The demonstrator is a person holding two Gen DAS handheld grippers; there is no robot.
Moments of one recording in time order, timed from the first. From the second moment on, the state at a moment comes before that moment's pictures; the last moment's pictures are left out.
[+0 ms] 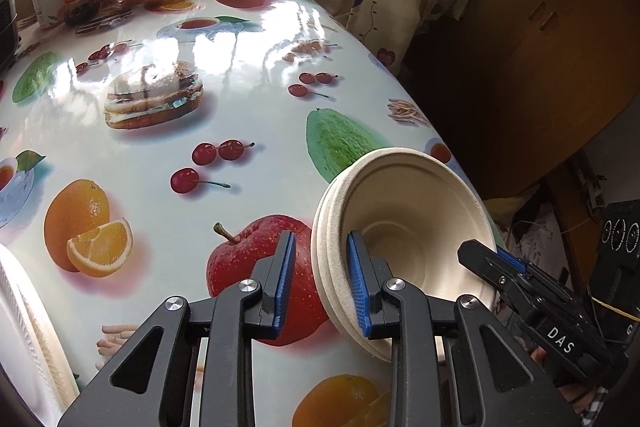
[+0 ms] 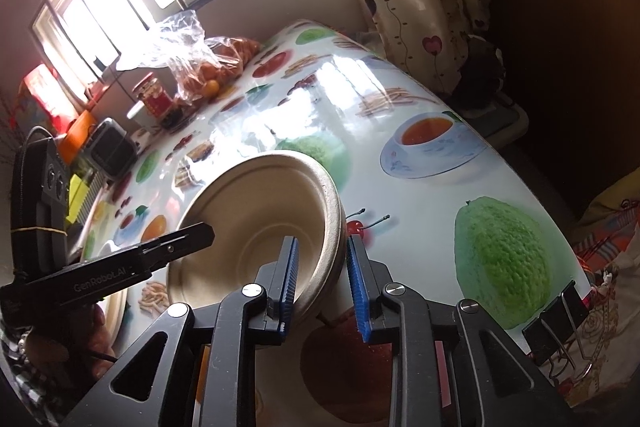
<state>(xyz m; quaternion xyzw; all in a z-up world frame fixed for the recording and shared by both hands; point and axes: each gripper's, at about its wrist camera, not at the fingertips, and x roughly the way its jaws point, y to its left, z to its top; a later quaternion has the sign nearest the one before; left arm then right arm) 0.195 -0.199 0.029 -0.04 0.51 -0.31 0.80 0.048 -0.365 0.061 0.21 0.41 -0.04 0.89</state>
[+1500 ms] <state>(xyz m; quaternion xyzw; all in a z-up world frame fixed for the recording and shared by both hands) 0.189 -0.201 0.035 -0.03 0.51 -0.30 0.81 0.051 -0.370 0.065 0.21 0.41 -0.04 0.89</state>
